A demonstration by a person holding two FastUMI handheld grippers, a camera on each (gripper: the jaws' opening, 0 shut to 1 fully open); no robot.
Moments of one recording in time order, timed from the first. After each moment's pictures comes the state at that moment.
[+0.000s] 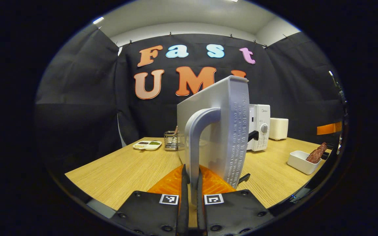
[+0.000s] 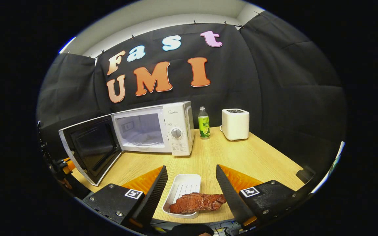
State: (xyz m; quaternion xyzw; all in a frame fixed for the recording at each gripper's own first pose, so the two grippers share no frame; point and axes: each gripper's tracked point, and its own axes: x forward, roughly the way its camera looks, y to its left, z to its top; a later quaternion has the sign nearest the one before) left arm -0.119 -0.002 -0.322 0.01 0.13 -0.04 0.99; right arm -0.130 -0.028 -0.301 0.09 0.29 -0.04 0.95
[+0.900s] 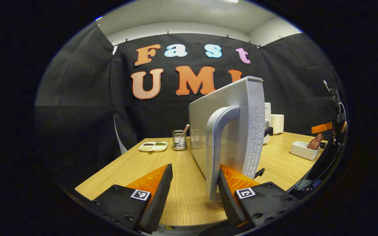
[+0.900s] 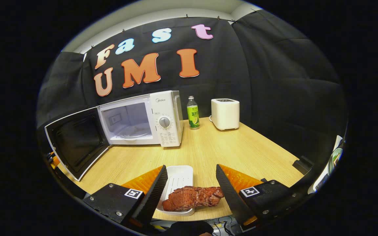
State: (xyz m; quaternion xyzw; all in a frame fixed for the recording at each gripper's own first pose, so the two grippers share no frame) left arm -0.124 0.079 -0.323 0.03 0.13 -0.09 0.99; right arm -0.144 -0.047 -0.330 0.08 0.33 -0.10 0.94
